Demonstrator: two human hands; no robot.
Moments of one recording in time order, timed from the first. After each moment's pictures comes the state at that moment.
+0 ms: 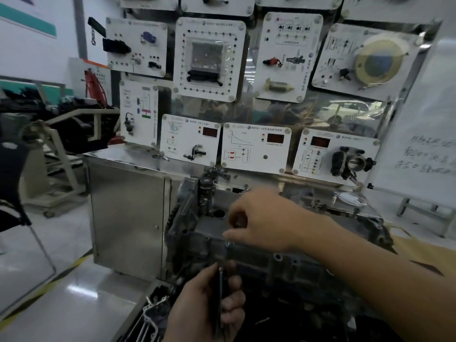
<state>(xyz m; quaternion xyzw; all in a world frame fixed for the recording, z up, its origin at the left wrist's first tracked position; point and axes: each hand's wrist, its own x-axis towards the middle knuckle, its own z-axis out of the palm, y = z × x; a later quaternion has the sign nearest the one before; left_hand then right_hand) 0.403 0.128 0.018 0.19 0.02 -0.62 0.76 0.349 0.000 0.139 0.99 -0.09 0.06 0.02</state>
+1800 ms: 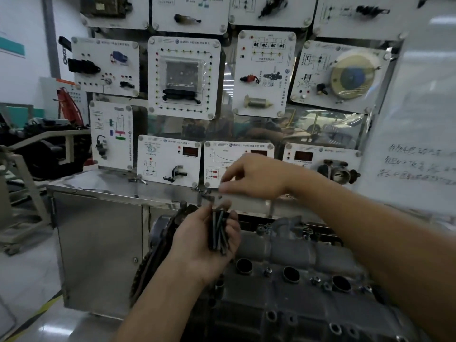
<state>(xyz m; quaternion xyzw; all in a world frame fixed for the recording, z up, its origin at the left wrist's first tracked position) 0.473 0.028 0.116 0.22 -0.10 -0.59 0.77 0.407 -0.097 0.218 0.99 -0.10 0.09 -0.04</state>
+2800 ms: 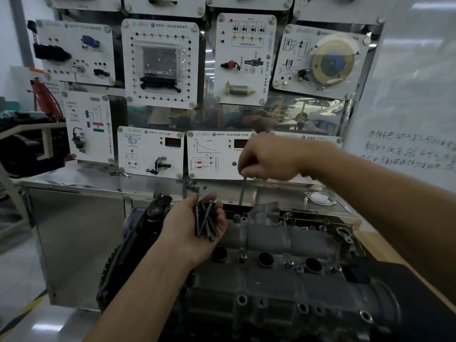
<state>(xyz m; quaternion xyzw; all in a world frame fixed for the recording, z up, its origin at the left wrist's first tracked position) 0.460 -0.002 0.114 0.29 -0.08 -0.54 0.79 0.353 -0.132 0.241 0.99 -0.12 0.06 0.06</state>
